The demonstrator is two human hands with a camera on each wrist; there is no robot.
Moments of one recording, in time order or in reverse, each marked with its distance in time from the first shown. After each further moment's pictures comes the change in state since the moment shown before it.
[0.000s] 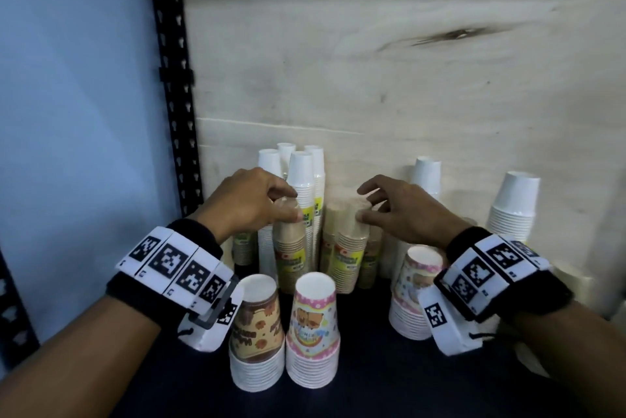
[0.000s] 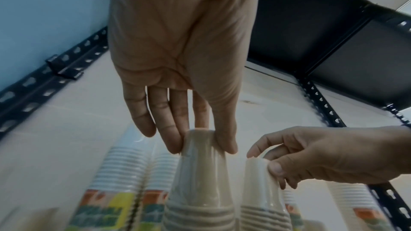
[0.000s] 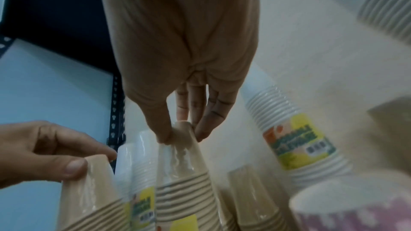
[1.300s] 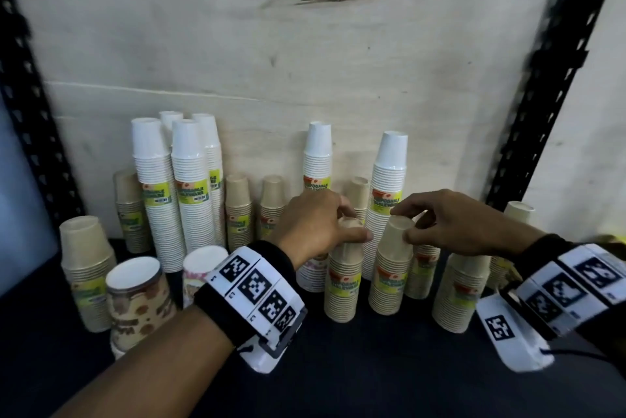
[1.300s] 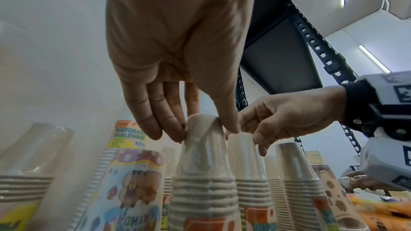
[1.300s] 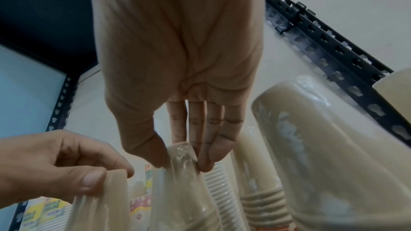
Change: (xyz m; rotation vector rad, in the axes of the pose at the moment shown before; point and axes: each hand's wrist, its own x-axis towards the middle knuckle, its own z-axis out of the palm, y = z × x) left_hand -0.015 0.159 0.137 -0.190 -0.201 0.354; right_hand -0.150 0.092 -0.094 -0.223 -0.125 0.271
